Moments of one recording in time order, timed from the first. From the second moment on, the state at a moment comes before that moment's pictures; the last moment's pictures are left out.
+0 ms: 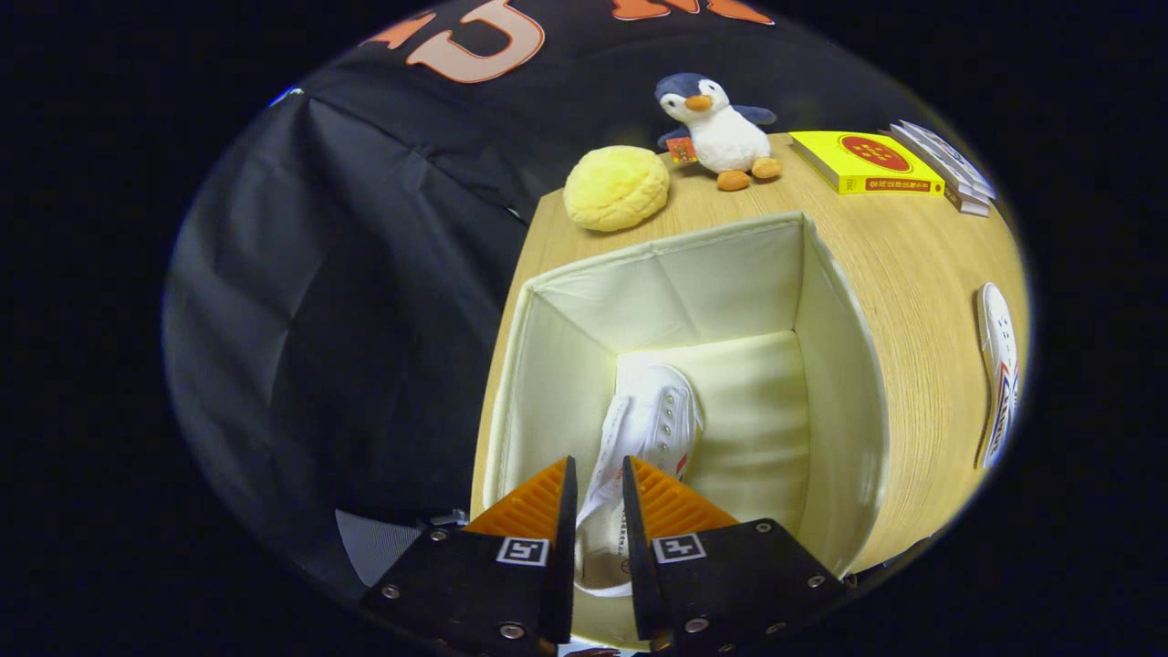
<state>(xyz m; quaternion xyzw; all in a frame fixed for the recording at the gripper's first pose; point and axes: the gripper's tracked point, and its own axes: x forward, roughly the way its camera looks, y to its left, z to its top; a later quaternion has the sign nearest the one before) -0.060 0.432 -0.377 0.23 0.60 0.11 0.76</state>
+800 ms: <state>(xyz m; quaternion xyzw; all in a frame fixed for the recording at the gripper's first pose) -0.074 0.210 -0.332 0.11 0.50 0.10 0.85</state>
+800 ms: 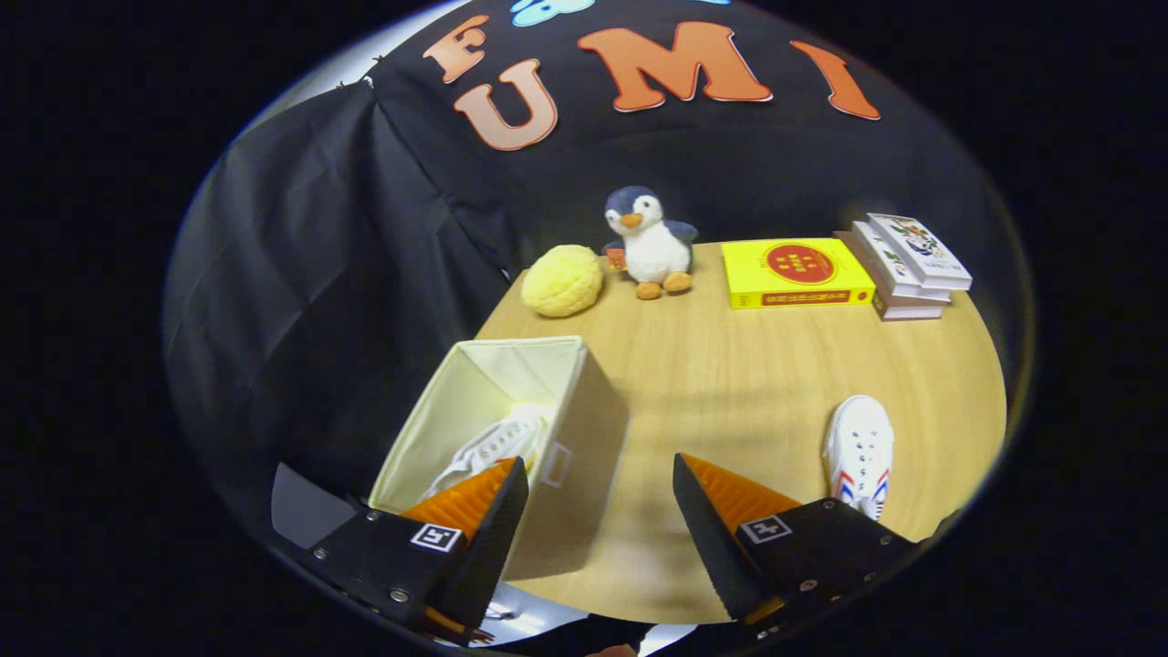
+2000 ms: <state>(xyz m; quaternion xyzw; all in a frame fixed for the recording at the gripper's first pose) -0.160 -0.008 -0.476 0.12 0.61 -0.04 0.78</state>
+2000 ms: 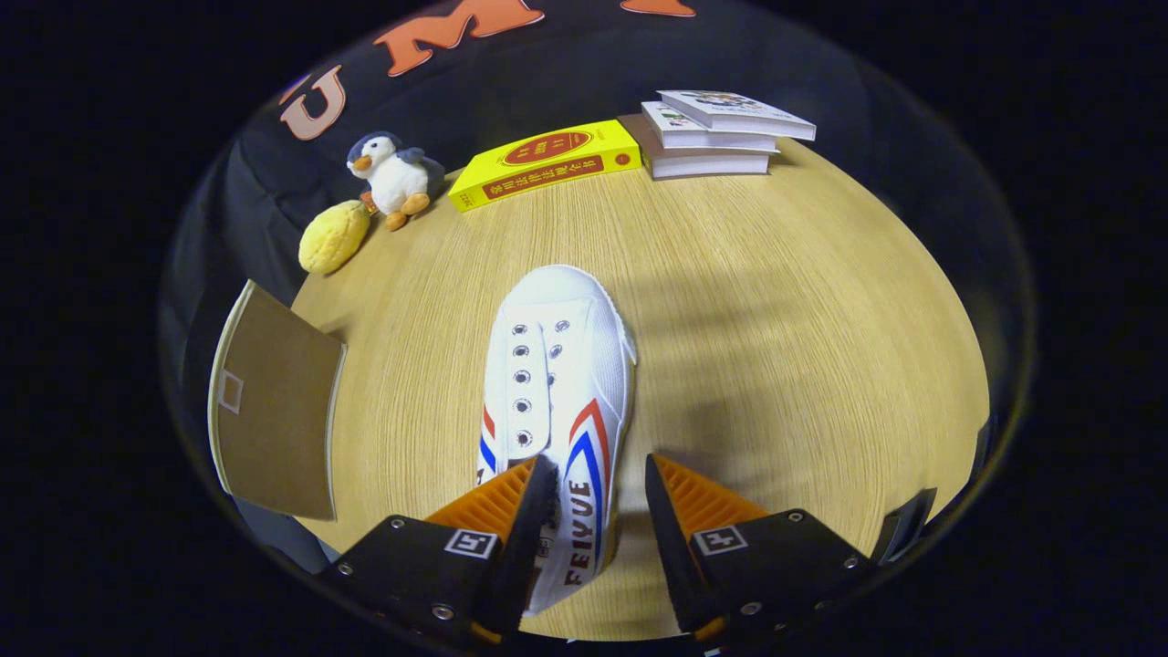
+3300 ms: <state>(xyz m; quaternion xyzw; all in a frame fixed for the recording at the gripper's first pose) -0.097 0.037 -0.383 0.26 0.53 -0.02 0.80</state>
